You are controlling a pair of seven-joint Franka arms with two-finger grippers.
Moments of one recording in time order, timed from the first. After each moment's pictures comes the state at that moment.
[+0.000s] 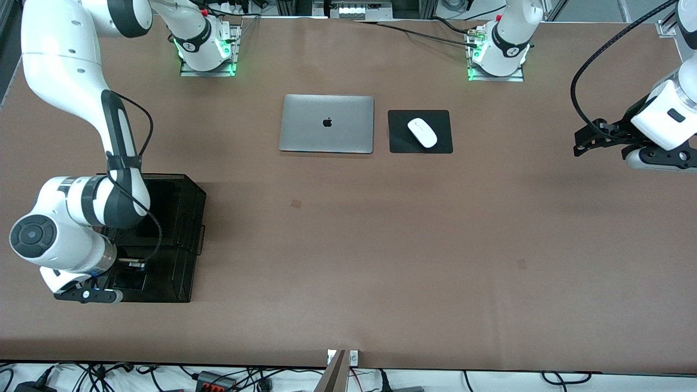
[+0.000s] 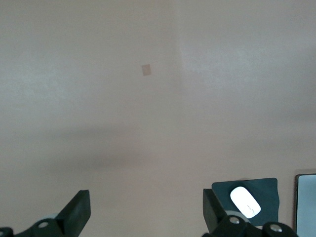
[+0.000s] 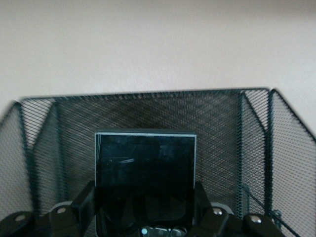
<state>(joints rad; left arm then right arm) -0.03 0.06 -0.01 -1.59 -0.01 1.63 0.01 0.05 0.86 -0.09 -1.19 -0.07 2.09 0.07</state>
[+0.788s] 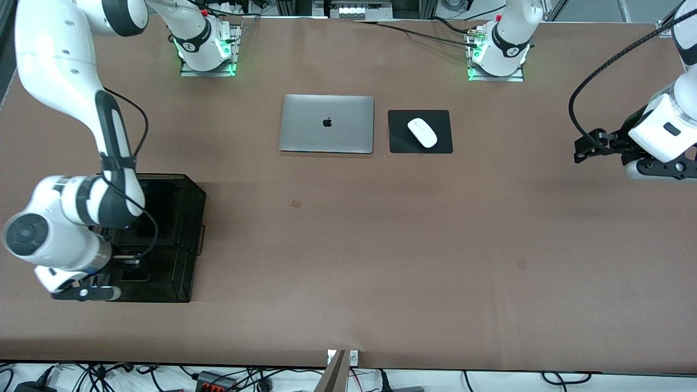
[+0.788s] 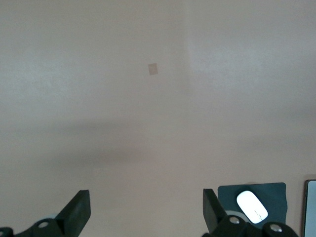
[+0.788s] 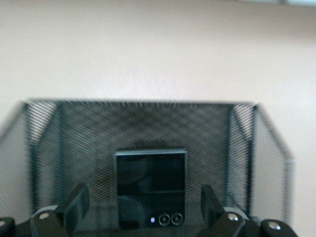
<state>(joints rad) -0.03 0.10 0.00 -1.59 0.01 1.65 0.00 0.03 0.78 -0.07 -1.20 -0.07 2.11 0.00</state>
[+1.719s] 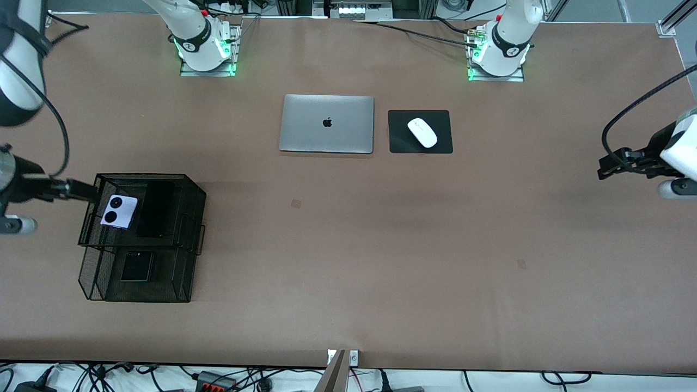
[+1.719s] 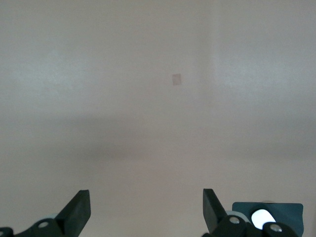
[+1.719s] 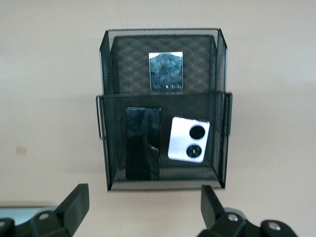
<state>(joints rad) 0.04 0.16 0.00 -1.53 0.03 1.67 0.00 0.03 0.38 -0.05 -1.21 0.00 1.52 0.00</state>
